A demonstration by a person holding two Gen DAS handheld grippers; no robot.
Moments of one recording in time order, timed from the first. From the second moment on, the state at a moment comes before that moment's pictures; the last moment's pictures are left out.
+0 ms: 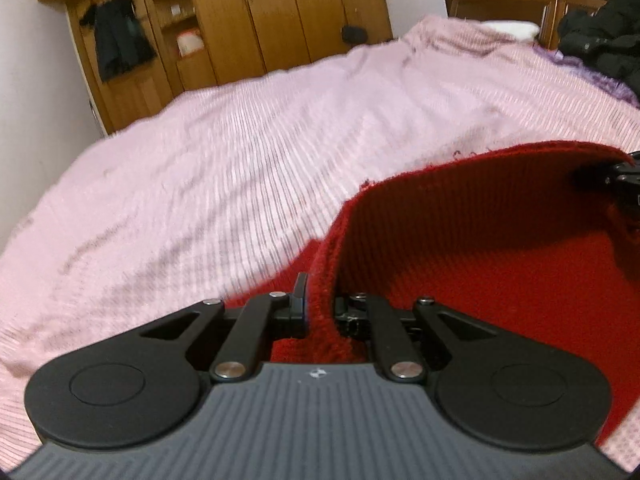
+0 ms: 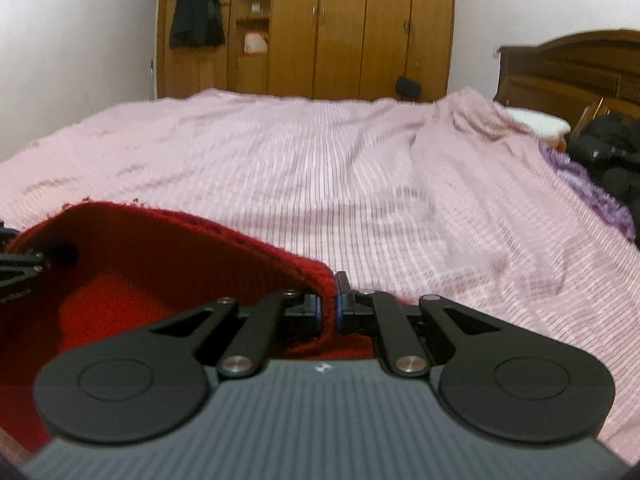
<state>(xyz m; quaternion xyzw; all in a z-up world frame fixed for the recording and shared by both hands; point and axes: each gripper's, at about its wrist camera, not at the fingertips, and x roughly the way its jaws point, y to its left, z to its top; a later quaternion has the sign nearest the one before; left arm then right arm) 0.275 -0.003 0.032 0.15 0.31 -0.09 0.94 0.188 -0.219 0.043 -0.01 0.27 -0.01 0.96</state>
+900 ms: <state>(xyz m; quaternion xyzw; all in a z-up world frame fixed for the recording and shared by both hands) 0.185 0.027 0.064 0.12 0.30 -0.10 0.94 0.158 -0.235 0.051 0.05 0.30 0.06 0.95</state>
